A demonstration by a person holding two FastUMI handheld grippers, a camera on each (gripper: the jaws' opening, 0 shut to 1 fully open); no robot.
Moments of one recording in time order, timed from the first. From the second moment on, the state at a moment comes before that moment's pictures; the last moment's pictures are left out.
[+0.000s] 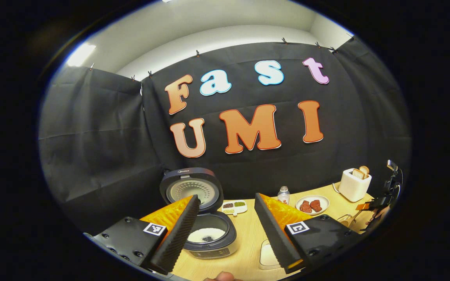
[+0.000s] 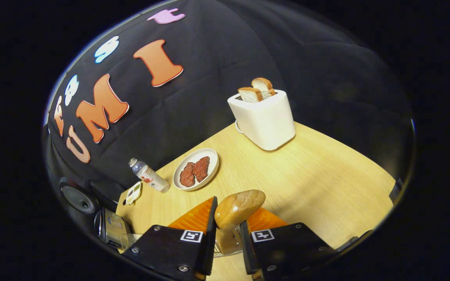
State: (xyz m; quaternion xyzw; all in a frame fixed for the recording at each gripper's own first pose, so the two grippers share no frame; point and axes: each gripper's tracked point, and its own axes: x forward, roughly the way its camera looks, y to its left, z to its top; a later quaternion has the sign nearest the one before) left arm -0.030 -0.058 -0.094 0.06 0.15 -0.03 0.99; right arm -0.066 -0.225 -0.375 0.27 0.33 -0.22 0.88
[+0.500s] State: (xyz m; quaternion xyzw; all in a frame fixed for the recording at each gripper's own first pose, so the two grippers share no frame) left arm -0.034 -0.038 -0.100 0.02 0.15 -0.01 0.99; right arm -0.052 -0.205 -0.373 0.24 0.36 -0.24 0.87
